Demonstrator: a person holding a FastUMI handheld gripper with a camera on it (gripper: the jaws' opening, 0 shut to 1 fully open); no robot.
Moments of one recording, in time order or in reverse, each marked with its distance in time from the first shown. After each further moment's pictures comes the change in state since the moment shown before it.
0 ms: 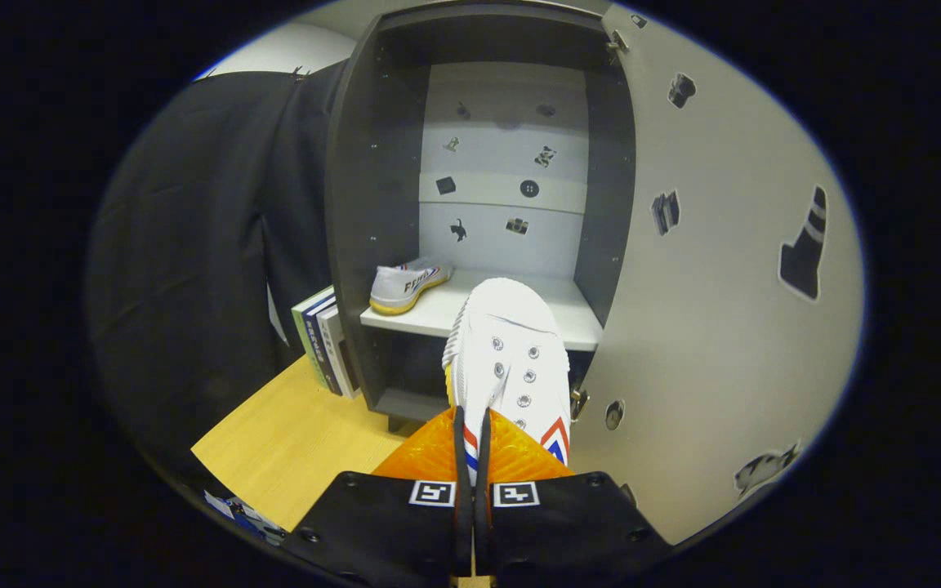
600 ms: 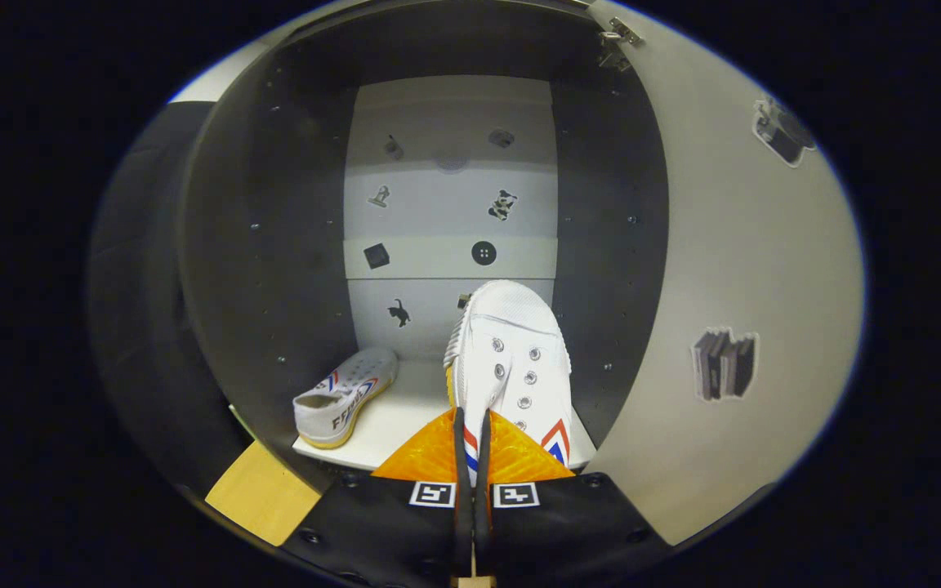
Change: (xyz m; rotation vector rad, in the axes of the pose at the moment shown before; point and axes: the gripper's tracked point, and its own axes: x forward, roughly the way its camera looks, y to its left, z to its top) arm -0.057 -0.012 0.076 0.125 -0.111 -0.147
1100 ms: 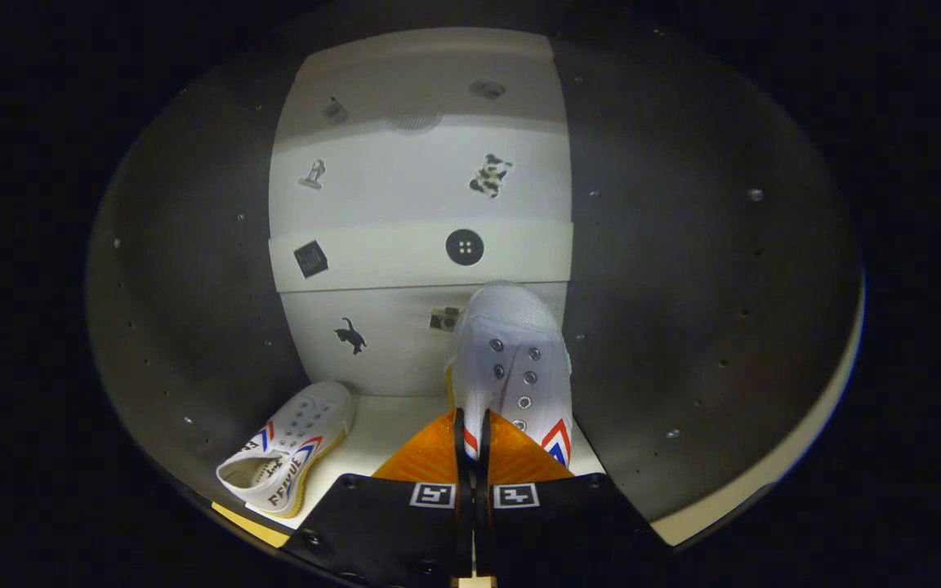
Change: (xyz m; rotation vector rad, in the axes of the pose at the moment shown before) arm -0.008 -0.001 0.001 0.011 0.090 -0.007
